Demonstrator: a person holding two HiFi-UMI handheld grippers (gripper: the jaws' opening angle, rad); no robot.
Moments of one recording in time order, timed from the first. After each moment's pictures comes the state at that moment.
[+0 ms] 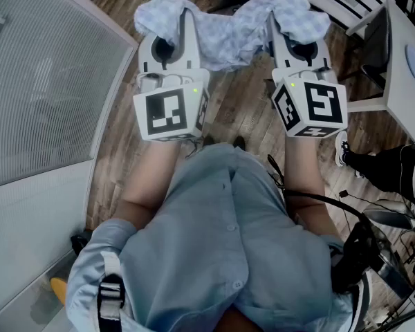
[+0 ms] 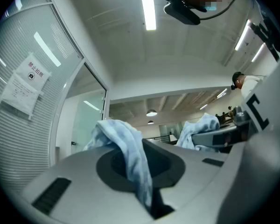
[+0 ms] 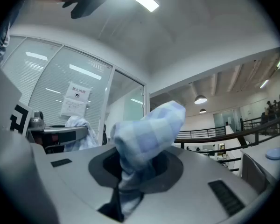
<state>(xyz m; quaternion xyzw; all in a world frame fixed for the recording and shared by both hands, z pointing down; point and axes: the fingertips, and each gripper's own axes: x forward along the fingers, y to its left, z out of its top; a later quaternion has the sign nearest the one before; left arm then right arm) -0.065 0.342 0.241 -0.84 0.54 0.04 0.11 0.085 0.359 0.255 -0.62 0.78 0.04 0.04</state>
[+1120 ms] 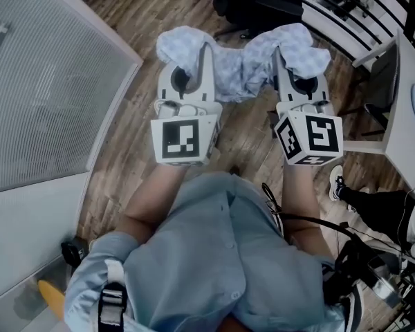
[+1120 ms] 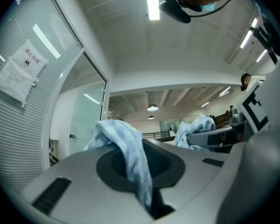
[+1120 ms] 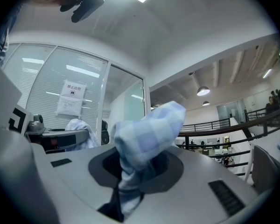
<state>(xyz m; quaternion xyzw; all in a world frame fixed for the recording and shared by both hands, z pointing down) -0.033 0.265 0.277 -0.84 0.54 0.03 0.07 0.106 0.272 0.288 -0.60 0.80 0.01 0.03</state>
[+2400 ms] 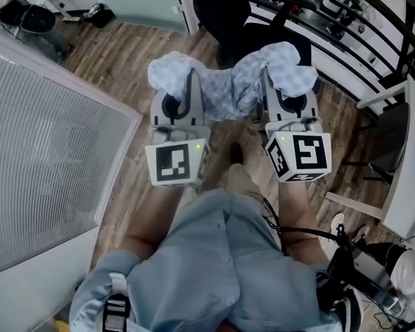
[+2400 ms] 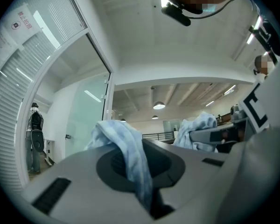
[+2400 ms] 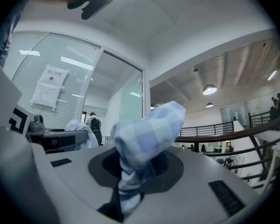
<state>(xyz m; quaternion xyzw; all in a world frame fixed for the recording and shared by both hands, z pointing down) -0.092 -0.060 0.284 -0.83 0.54 0.05 0.08 0.057 -0.049 0.282 -0.61 0.79 0.04 0.02</state>
